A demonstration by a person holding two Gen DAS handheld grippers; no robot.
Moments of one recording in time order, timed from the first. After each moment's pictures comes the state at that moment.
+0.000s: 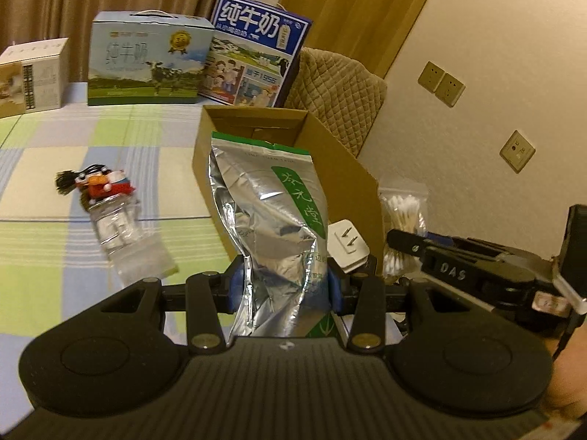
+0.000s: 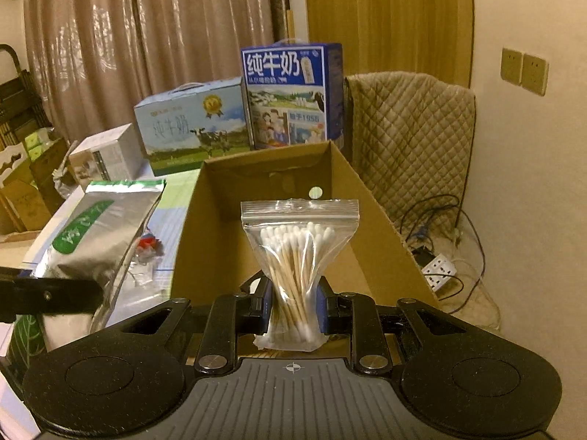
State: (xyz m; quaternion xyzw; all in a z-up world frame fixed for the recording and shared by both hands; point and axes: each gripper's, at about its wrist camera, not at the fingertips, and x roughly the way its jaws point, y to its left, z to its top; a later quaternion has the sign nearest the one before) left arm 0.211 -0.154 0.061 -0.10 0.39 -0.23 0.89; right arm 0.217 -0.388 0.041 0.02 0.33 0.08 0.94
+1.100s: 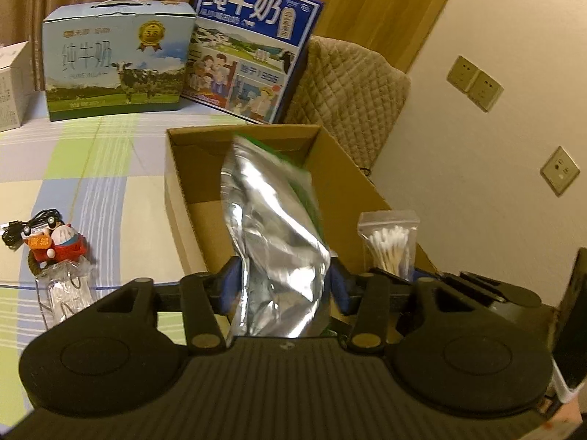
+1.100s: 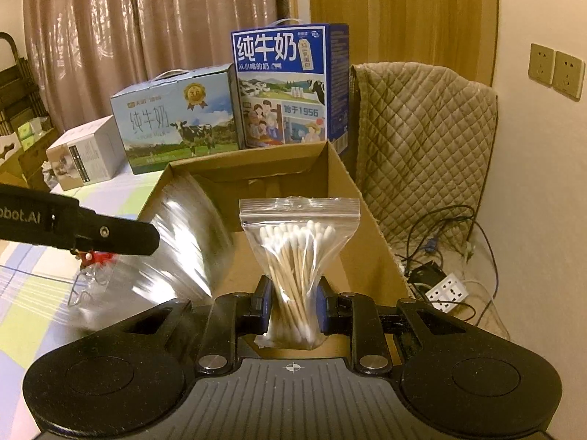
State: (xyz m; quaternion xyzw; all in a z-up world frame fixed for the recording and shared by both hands) left arm 0.341 -0.218 0.035 -0.09 0.41 -0.20 0.89; right arm 0.307 -0.410 0.012 0.00 0.34 0.09 0.94
